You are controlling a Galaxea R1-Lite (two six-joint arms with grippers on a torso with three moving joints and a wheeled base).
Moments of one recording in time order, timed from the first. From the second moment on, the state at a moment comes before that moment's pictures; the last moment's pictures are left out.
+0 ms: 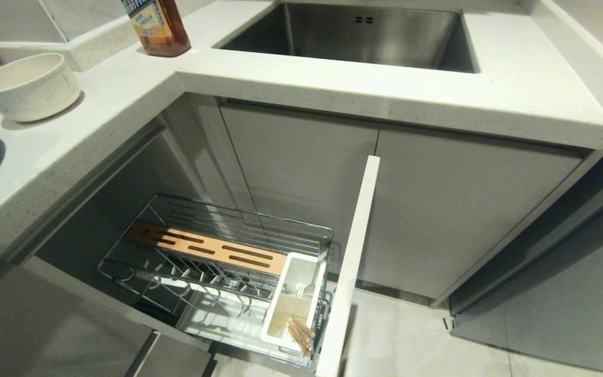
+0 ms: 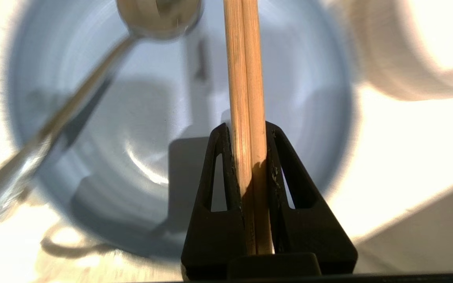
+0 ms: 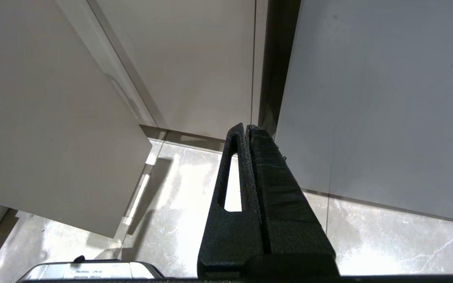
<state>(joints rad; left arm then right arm) 0.21 1.33 -1.78 0.96 0.34 -0.63 0.00 0.00 0.00 0.00 0.00 0.06</state>
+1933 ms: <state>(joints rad) -0.58 1.55 -1.67 1.52 -0.32 -0.47 0.00 0.00 0.00 0.00 0.00 0.05</state>
